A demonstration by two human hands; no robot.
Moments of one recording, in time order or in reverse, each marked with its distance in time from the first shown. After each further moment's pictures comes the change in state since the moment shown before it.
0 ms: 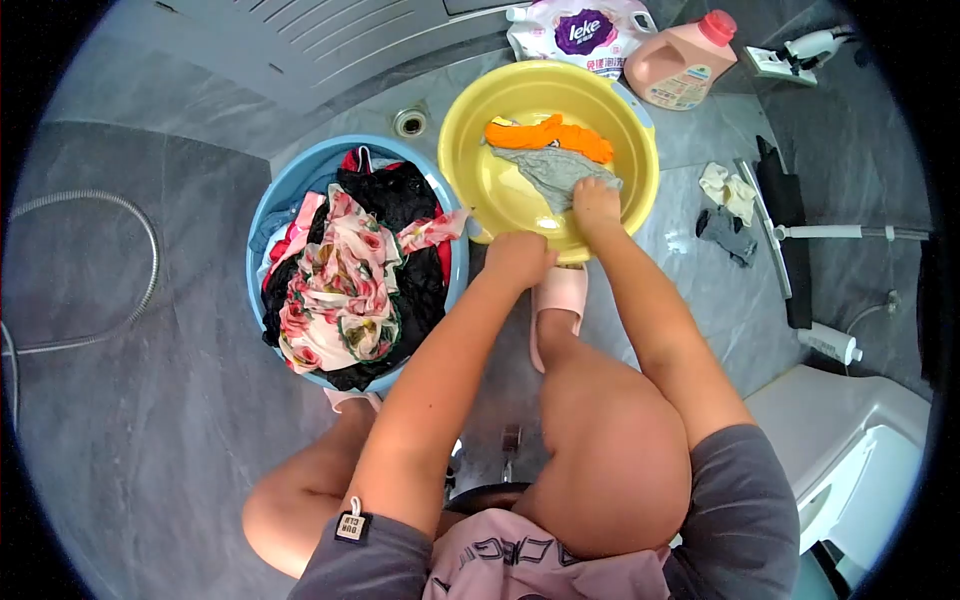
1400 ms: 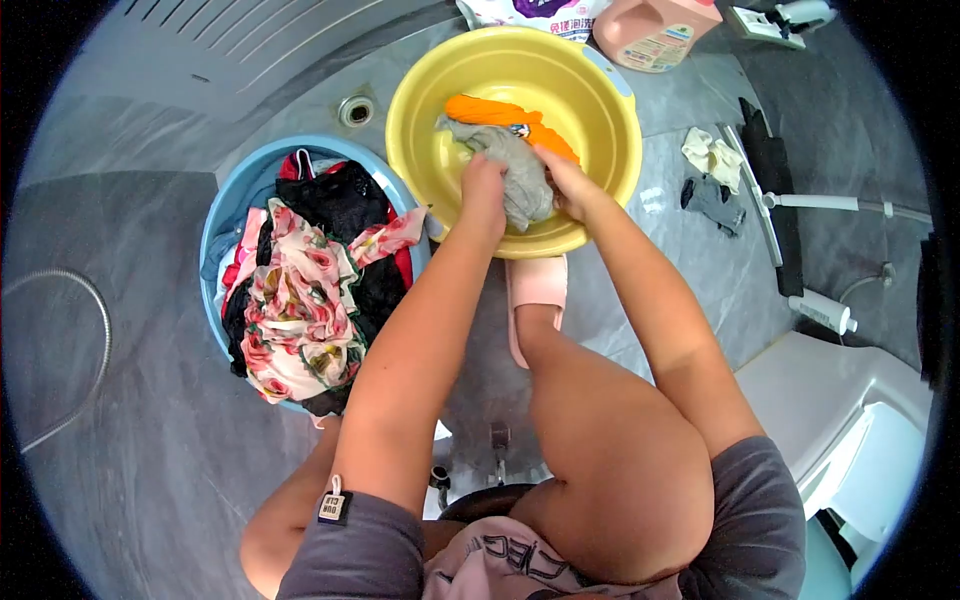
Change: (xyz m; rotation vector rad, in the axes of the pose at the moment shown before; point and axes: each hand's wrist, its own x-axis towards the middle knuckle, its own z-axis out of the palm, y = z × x) left_hand 0.094 -0.021 0.015 -1.801 0.367 -0.347; right_hand 0.020 0.005 0.007 1.860 -0.449 0.461
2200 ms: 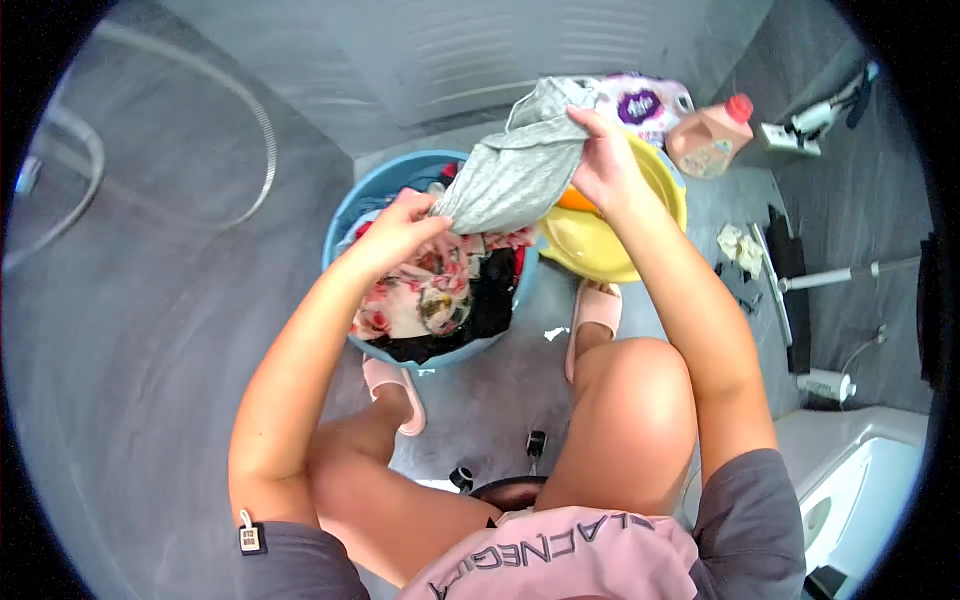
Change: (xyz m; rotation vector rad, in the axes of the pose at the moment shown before) left_hand -0.262 0.272 -0.134 1.030 -0.321 0.195; right_hand -0.225 -0.145 0.196 0.548 -0.654 -0.465
